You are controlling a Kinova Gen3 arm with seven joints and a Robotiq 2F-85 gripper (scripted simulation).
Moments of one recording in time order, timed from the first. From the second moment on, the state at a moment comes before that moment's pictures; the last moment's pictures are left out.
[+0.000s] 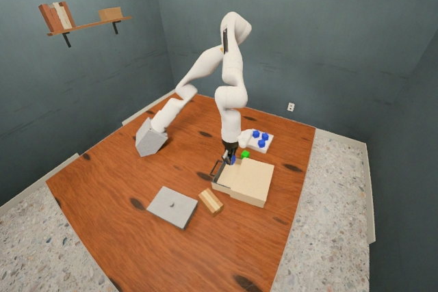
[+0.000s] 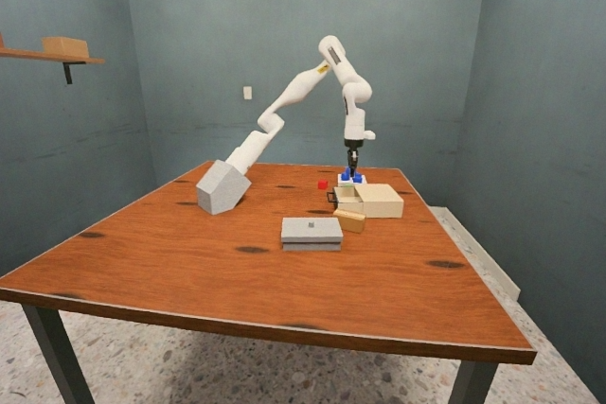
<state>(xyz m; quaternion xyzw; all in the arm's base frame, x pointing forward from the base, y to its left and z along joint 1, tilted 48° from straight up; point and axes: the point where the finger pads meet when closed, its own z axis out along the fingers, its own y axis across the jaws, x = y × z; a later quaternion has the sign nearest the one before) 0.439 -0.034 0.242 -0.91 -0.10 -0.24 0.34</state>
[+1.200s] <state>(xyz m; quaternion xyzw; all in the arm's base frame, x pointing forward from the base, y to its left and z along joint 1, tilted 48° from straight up) 0.425 -0.045 0.273 -0.91 -0.06 -0.23 0.34</state>
